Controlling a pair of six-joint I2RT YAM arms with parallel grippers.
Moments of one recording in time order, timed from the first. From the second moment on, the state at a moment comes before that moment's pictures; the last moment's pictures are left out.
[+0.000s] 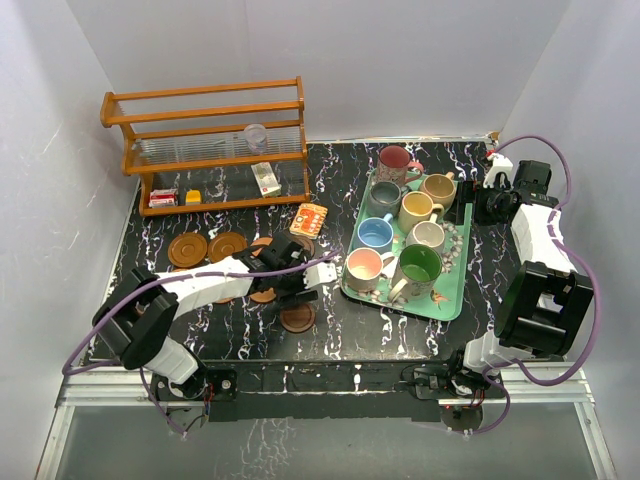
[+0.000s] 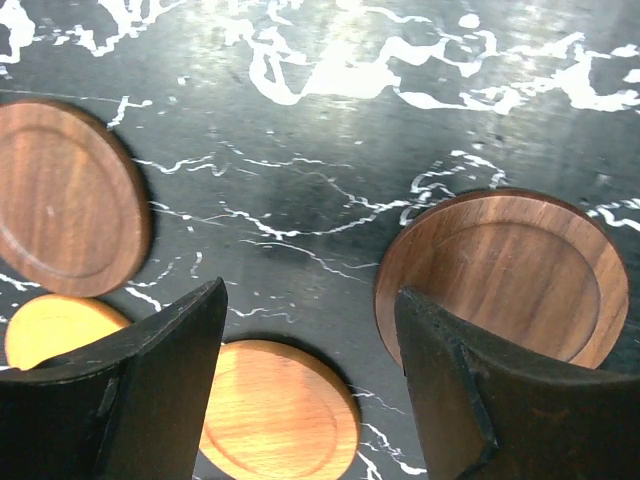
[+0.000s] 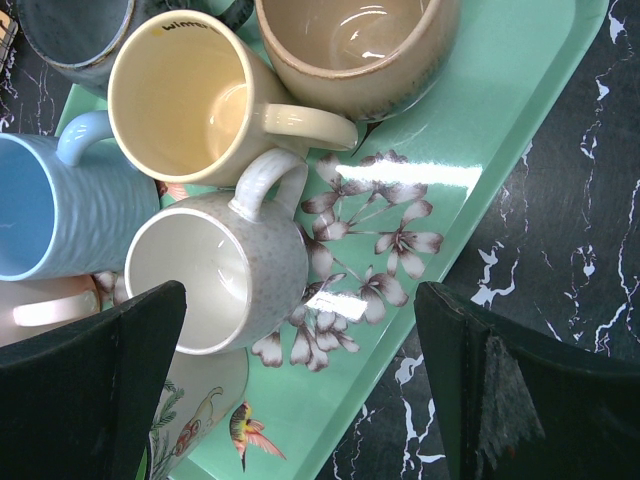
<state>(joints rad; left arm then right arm) -0.78 1.50 0.80 -0.33 0.17 0.66 -0.35 1.51 1.17 -0.56 -0.57 -0.26</state>
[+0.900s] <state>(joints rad) -0.69 1.58 0.81 -0.12 -0.02 0.61 -0.35 1.51 1.17 -0.56 -0.57 -0.26</state>
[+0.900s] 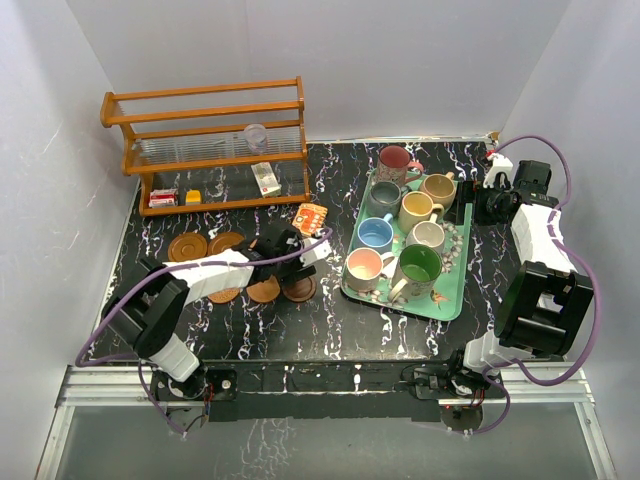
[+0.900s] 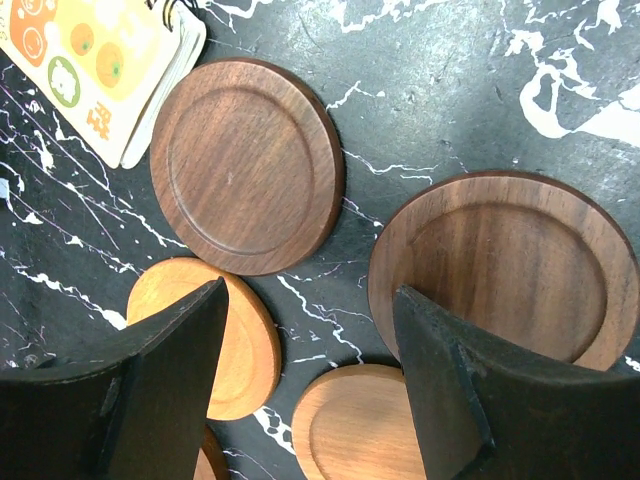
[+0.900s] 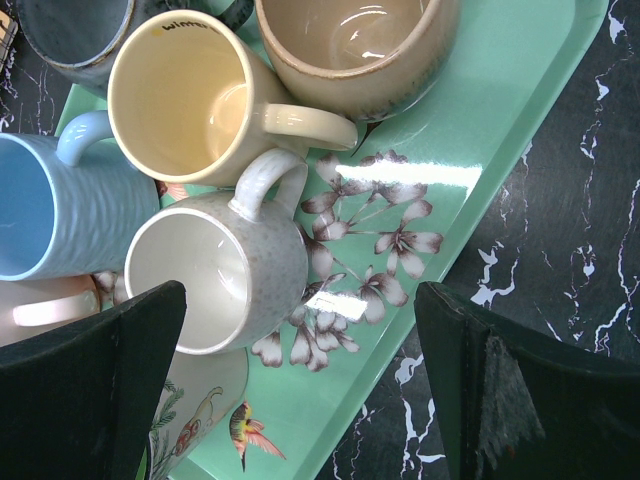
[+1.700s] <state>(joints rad) -0.55 1.59 1.06 -0.28 0.14 0.49 -0.28 1.51 1.27 -0.66 -0.48 -0.31</state>
